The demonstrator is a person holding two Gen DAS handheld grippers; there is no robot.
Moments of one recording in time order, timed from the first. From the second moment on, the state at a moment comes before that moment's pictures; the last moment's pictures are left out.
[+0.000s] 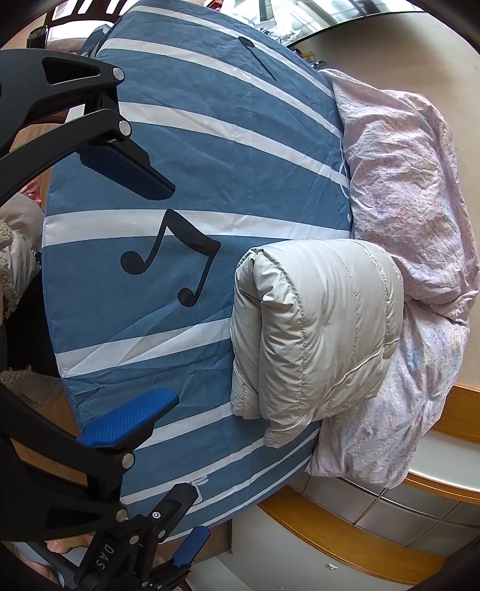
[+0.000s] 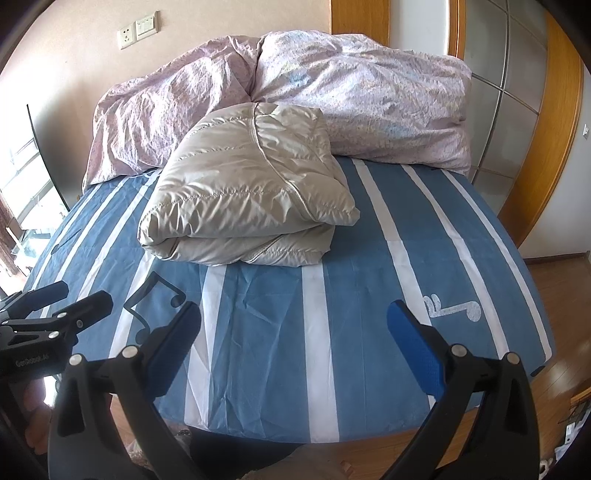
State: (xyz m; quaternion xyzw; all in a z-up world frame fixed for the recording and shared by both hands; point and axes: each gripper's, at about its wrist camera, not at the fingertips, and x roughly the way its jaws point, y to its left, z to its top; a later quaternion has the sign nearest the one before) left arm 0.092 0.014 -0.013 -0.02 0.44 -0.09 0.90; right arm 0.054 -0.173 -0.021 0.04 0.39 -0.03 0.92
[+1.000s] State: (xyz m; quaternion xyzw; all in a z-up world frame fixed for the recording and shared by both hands) left arm 0.094 0.012 -0.015 -0.02 0.43 -0.09 0.90; right arm 0.059 -0.176 -0.027 0.04 0.40 -0.03 0.92
